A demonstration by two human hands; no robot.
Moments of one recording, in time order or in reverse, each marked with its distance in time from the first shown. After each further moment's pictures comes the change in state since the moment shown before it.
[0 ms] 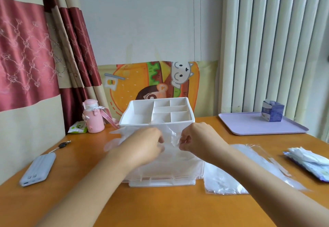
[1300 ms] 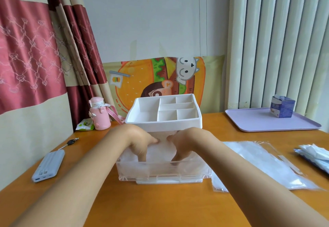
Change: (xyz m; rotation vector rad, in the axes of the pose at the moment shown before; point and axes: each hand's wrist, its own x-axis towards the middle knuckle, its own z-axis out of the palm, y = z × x) left_hand 0.035 -0.037 -0.012 0.317 -0.679 -0.047; right_hand 0.049 -0.033 0.023 -0.324 -0.665 -0.069
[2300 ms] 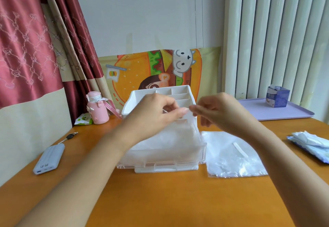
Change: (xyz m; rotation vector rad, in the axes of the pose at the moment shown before) left_hand -0.059 0.056 -0.001 -0.668 0.936 0.415; right_hand -0.089 0.059 0.010 0.735 0.840 -0.086
